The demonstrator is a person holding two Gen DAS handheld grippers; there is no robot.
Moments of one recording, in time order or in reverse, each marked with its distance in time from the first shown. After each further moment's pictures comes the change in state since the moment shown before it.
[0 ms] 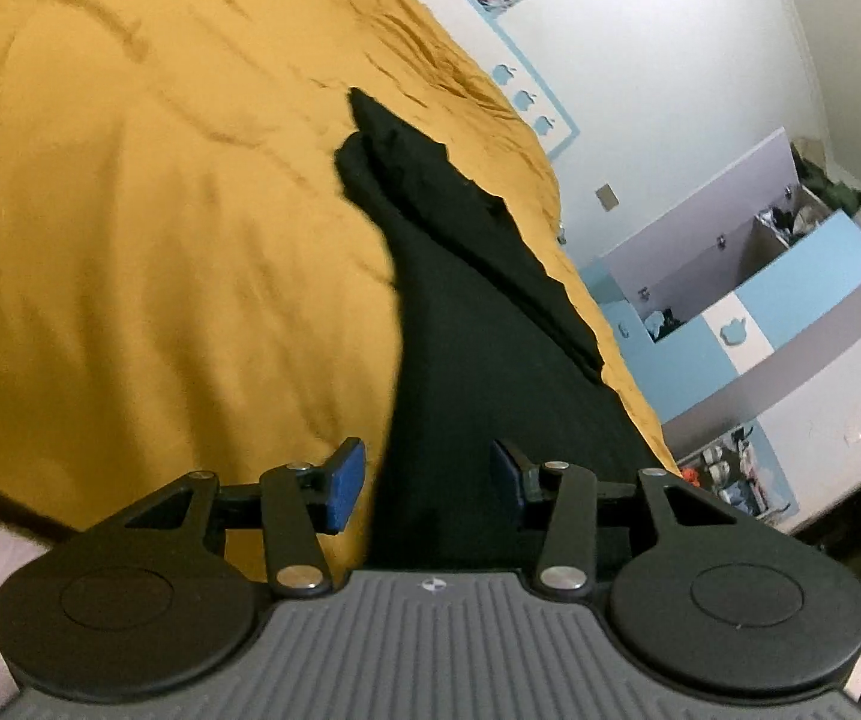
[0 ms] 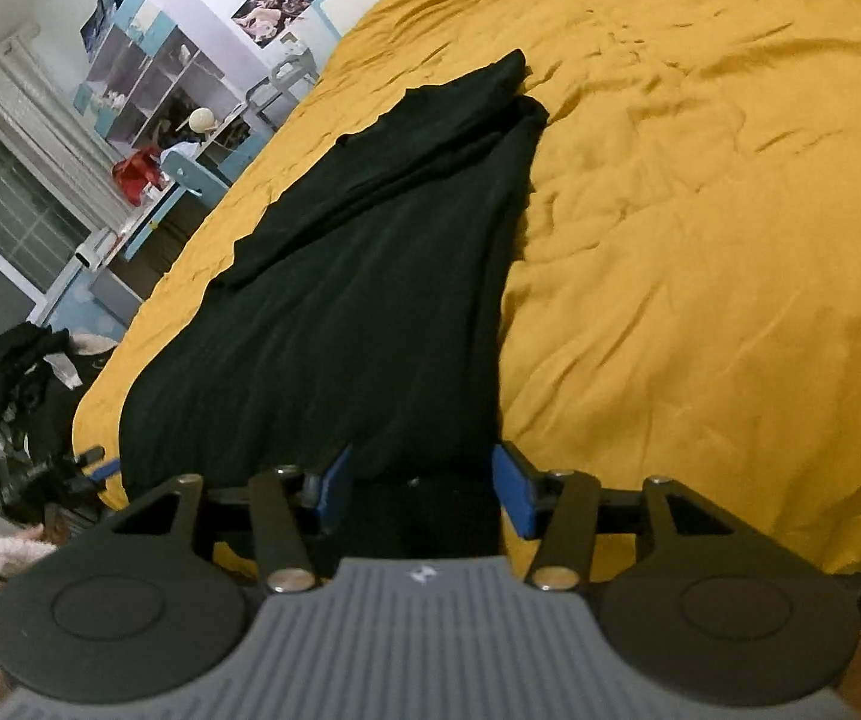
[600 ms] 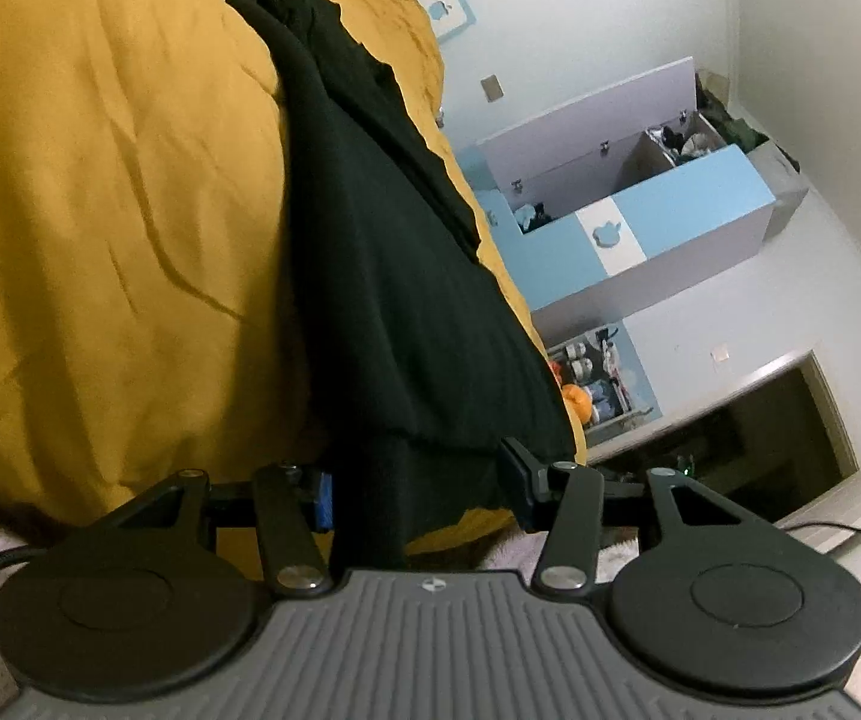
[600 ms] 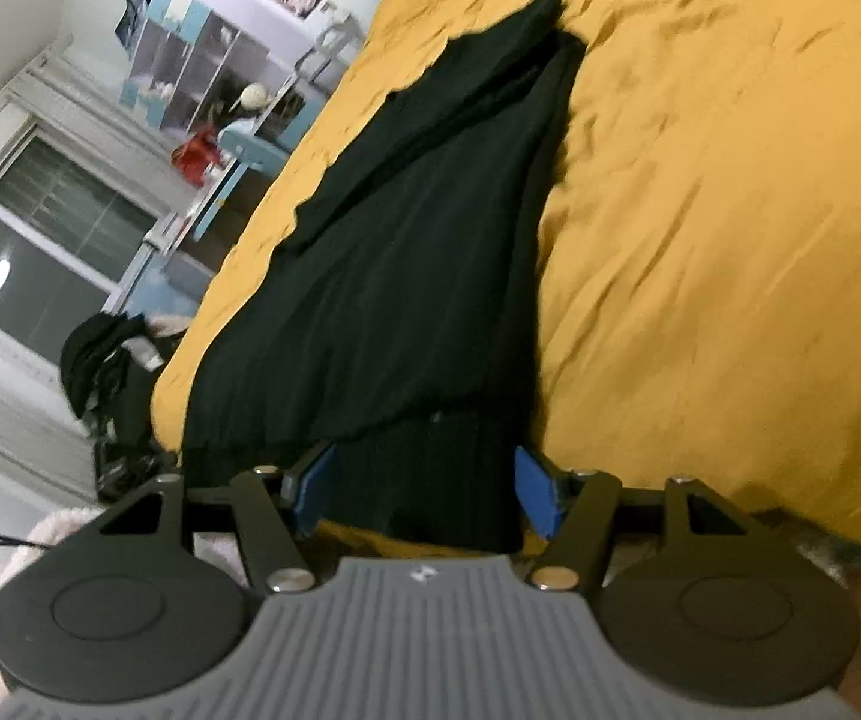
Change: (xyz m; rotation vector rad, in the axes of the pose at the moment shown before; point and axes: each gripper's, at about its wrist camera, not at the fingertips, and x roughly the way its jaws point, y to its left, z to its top) left arm 0.046 0.007 -0.003 -0.017 0.247 -0.299; right arm 0.011 -0.022 0.000 0.068 0.123 0.195
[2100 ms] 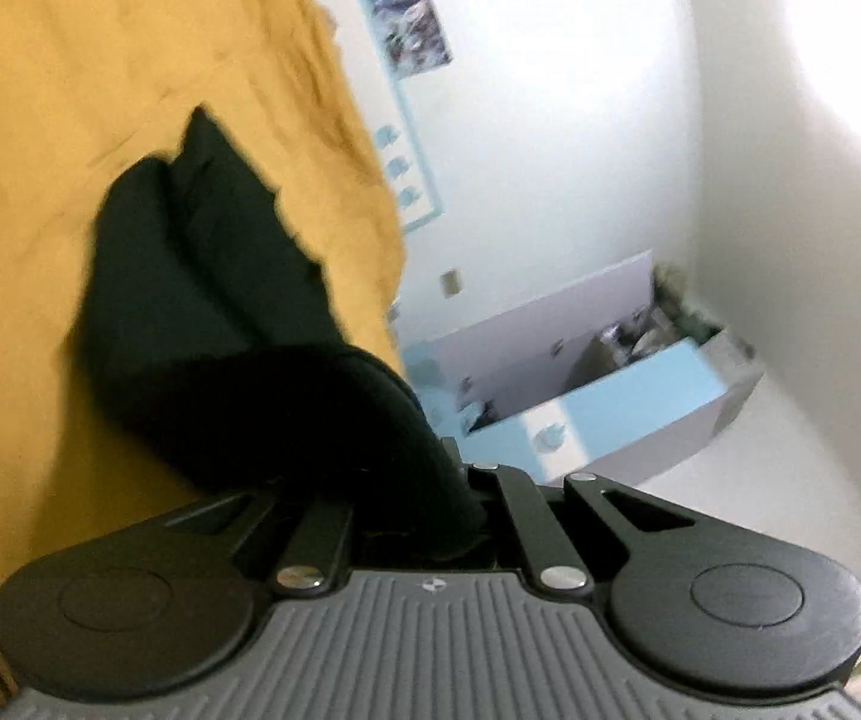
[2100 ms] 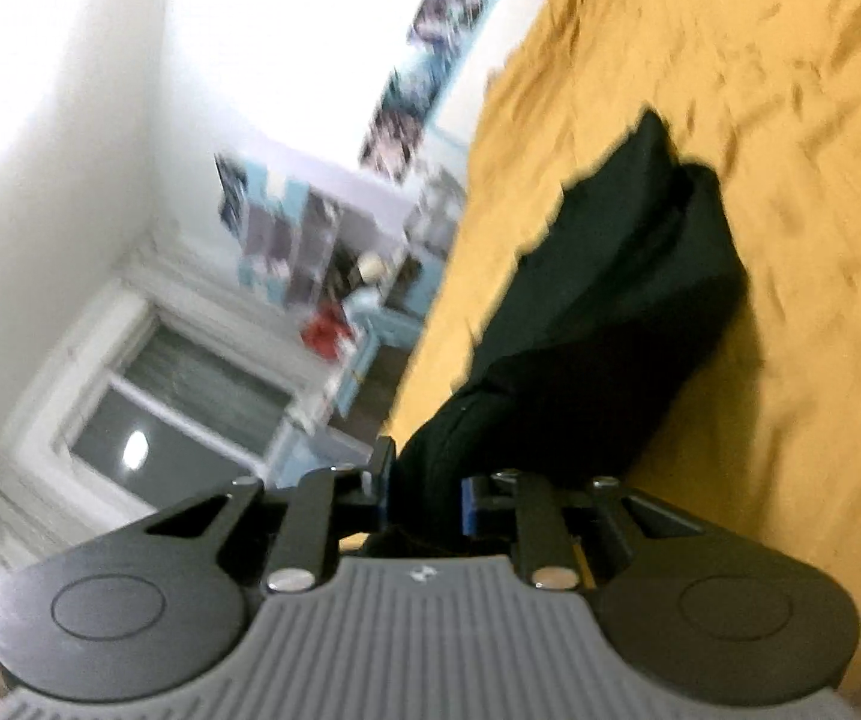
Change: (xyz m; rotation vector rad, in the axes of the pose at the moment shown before) left arm 0.009 -0.062 0.063 -0.106 -0.420 -0.115; right arm -0.011 0.033 0.056 0.178 -0.375 0.328
